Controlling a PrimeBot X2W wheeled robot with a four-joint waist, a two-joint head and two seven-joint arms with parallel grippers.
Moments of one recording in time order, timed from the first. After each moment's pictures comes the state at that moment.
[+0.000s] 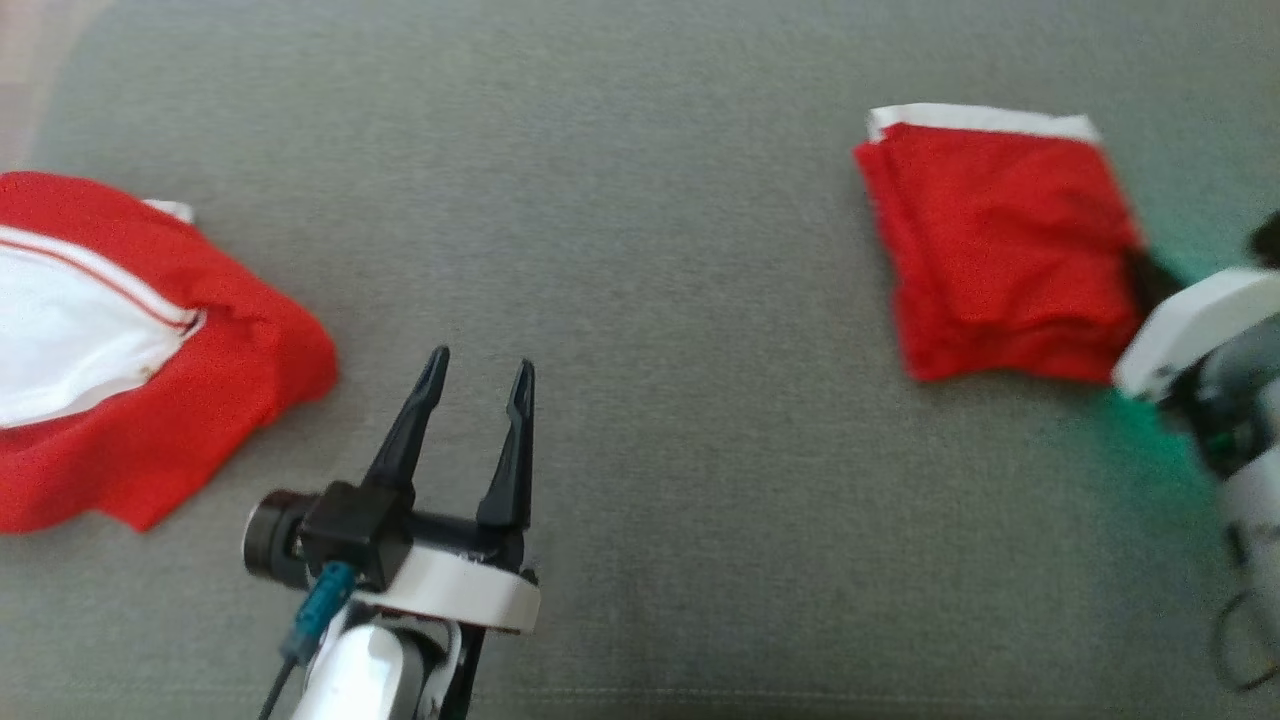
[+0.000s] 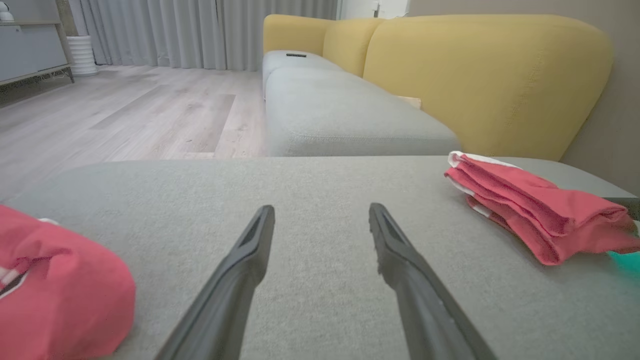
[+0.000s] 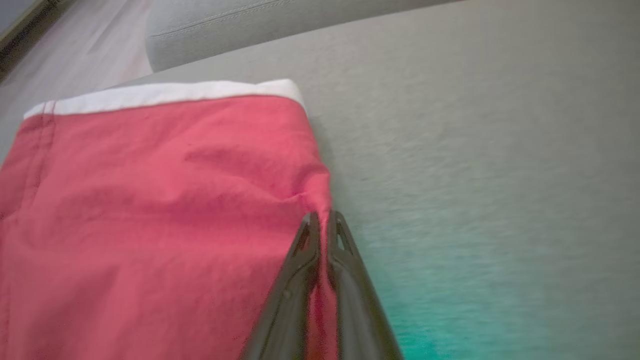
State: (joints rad) left arm -0.06 0.05 -0.34 0.03 -0.13 0.06 -0.26; right arm -0.61 -0.34 0.16 0.82 0.56 0.12 0.18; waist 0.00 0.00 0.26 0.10
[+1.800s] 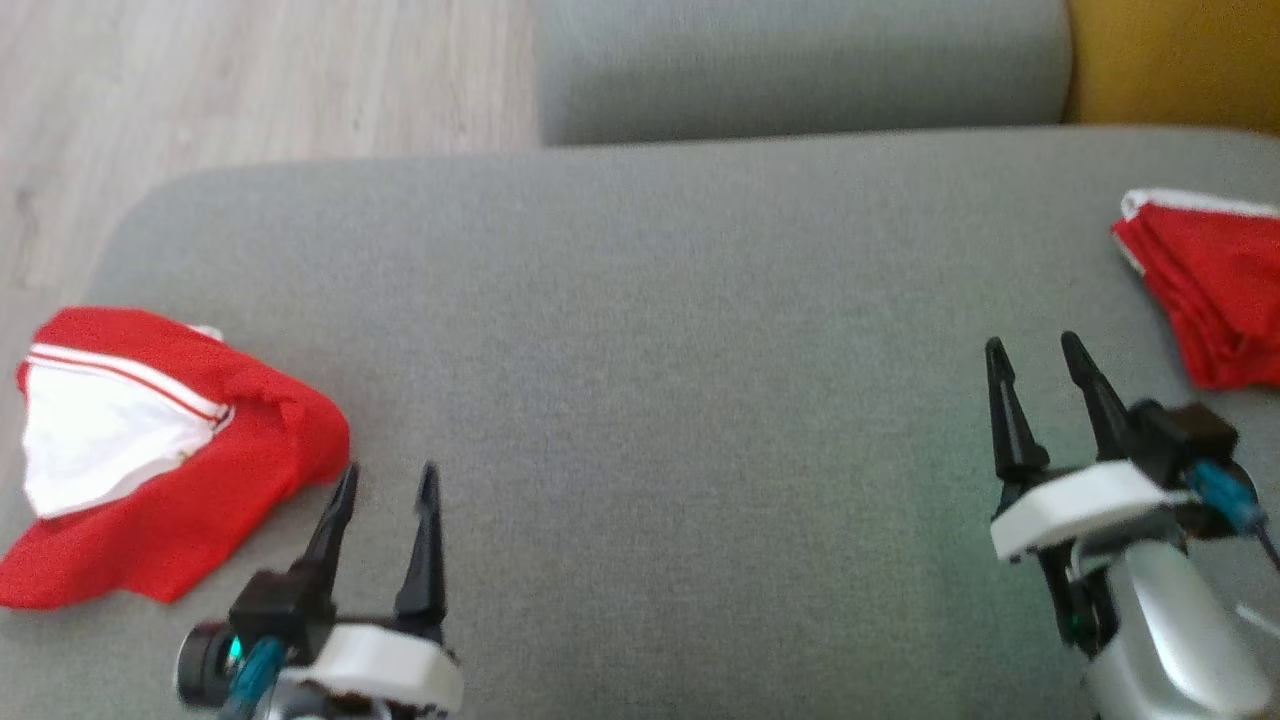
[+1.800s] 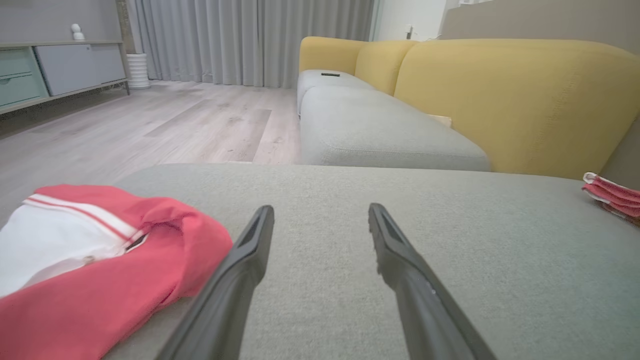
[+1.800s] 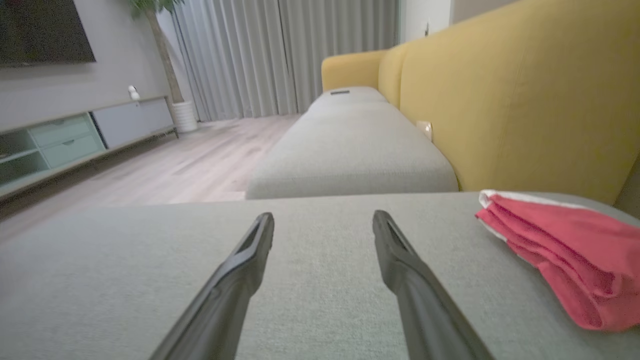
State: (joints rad) left arm 0.07 0.05 -0.20 0.10 -0.15 0.06 -0.26; right arm -0.29 -0.16 0.10 0.57 0.24 0.12 -0.25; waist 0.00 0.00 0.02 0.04
